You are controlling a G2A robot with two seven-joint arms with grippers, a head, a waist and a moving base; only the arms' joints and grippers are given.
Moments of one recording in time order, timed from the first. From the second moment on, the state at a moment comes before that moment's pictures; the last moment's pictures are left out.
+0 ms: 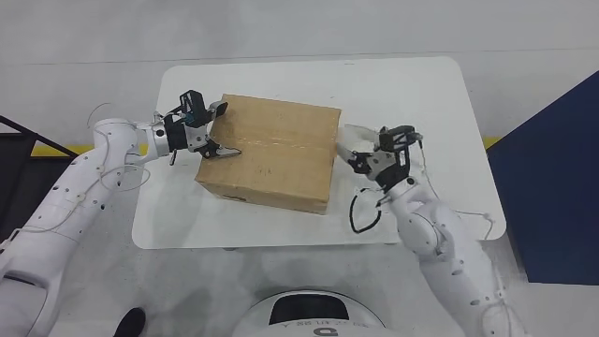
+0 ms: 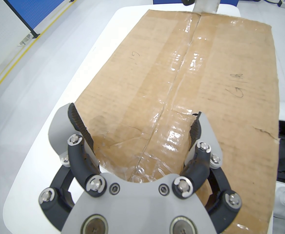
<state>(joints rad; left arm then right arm) 0.90 -0.83 -0.88 -1.19 1.35 -0.93 0.40 -1.60 -1.18 1.24 -1.88 -1.02 -0.04 0.16</state>
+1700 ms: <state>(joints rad) 0.90 -0.87 -0.92 -1.12 1.23 -0.94 0.18 -1.40 -1.31 0.91 -1.84 -1.45 0.44 0.42</state>
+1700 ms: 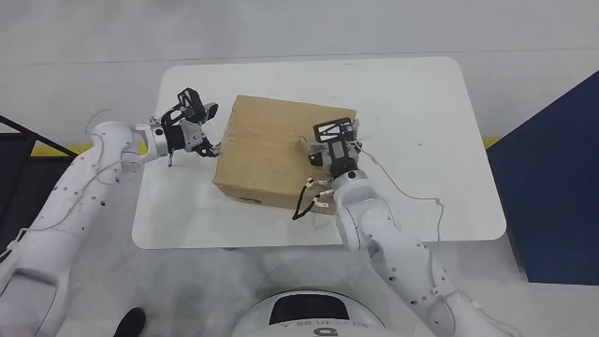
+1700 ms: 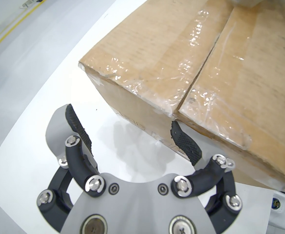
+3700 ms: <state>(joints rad) 0.98 -0.87 -1.03 -1.18 1.25 -0.97 0.19 -1.61 -1.37 1.35 -2.17 -0.60 0.22 0.41</state>
